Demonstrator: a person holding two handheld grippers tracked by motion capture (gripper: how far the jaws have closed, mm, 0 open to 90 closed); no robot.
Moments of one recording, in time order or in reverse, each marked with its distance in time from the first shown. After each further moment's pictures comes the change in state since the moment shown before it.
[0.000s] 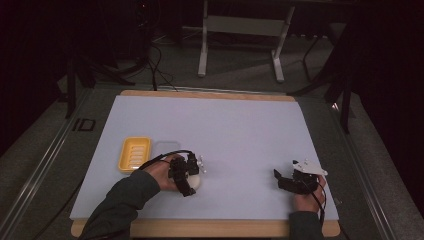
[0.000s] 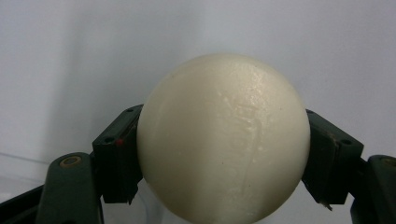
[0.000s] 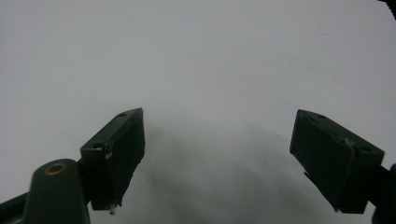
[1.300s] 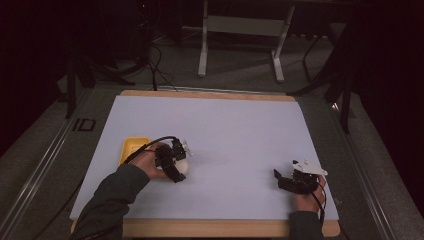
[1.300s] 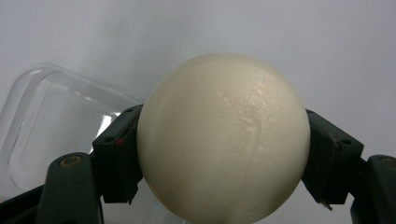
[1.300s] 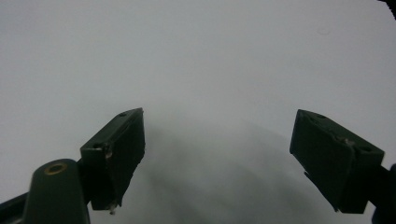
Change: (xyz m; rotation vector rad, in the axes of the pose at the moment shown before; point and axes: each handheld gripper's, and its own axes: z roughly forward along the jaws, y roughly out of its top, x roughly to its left) left arm 0.028 -0.025 -0.034 -0.031 0.072 -0.178; right arm 0.000 0.000 0.000 -0.001 0.000 0.000
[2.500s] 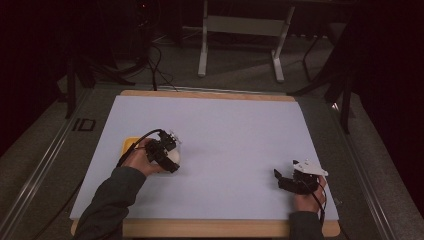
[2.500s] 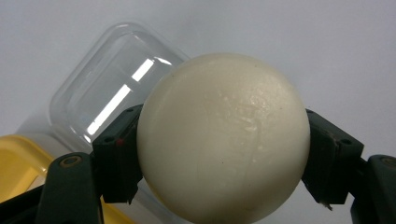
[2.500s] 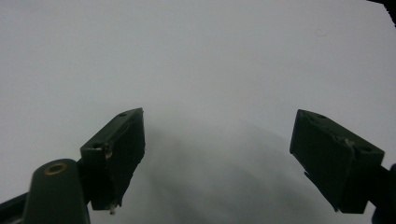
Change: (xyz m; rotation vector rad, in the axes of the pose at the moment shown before) left arm 0.019 -0.015 -0.010 -0.038 0.100 -0.261; right arm 0.000 0.000 -0.001 -0.011 -0.002 0.000
